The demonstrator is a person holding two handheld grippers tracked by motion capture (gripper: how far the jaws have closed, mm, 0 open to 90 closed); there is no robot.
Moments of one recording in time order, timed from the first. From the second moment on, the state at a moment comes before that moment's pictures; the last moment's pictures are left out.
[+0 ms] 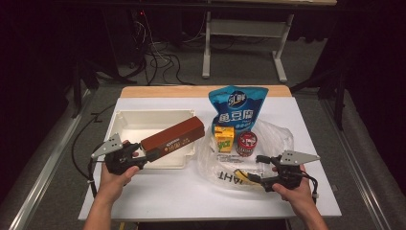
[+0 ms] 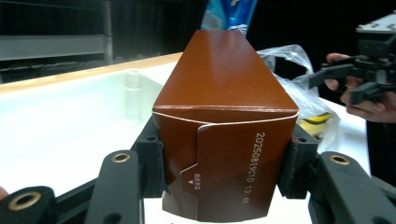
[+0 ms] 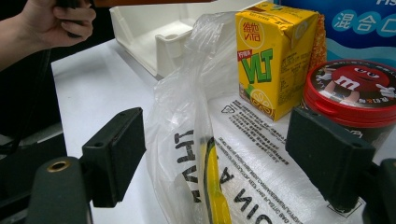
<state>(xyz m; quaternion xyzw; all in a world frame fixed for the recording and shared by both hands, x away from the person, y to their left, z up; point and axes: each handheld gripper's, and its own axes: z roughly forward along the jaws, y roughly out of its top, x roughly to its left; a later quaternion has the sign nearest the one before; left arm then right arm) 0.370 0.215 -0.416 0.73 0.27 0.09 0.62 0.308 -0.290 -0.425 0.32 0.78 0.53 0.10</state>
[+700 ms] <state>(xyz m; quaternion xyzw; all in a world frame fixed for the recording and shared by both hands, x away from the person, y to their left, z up) 0.381 0.223 -0.435 0.73 0.35 0.12 0.57 0.309 -0.292 -0.427 0.32 0.78 0.53 0.10</state>
